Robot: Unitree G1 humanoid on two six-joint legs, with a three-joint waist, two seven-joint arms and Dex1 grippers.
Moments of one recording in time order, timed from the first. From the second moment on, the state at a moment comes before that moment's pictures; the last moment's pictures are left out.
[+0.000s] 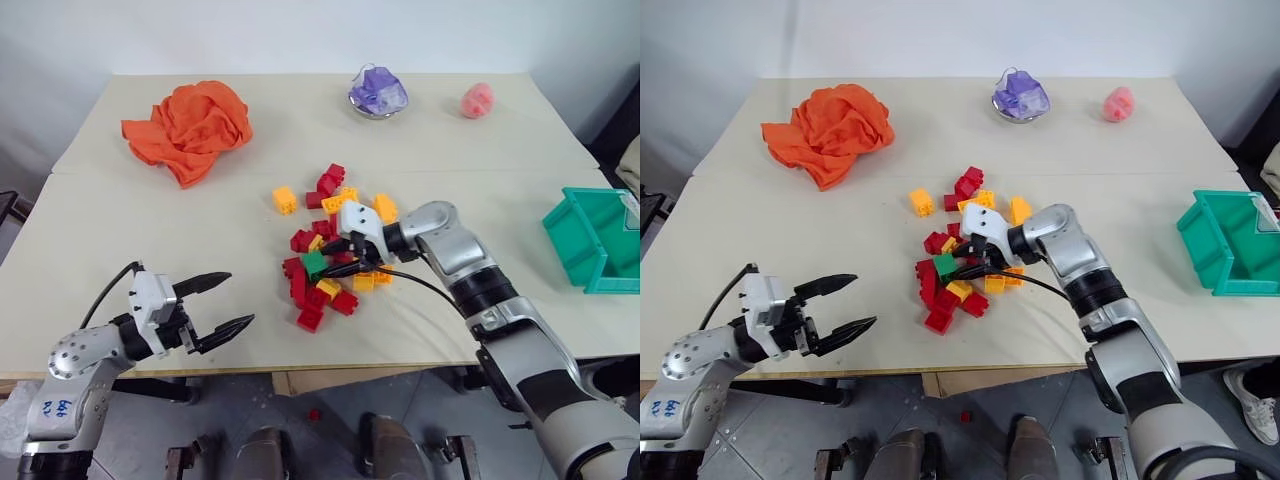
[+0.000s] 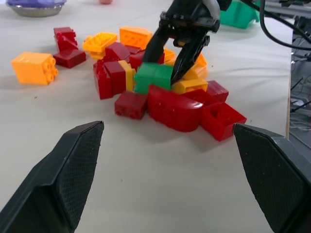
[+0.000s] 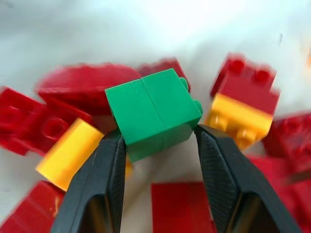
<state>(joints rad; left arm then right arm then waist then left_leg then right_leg) 0.01 0.62 0.22 -0.22 -0.54 0.15 -0.96 -0.95 -0.40 0.28 0.52 0.07 0.19 1.32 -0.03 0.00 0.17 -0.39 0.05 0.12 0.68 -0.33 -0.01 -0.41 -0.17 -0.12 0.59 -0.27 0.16</state>
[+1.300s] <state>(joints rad) -0.44 0.29 -0.09 0.06 -0.40 0.03 -0.96 -0.50 -1.04 -0.48 0.82 0.14 0.06 0.65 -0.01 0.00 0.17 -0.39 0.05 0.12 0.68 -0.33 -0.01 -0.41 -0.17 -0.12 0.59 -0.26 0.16</state>
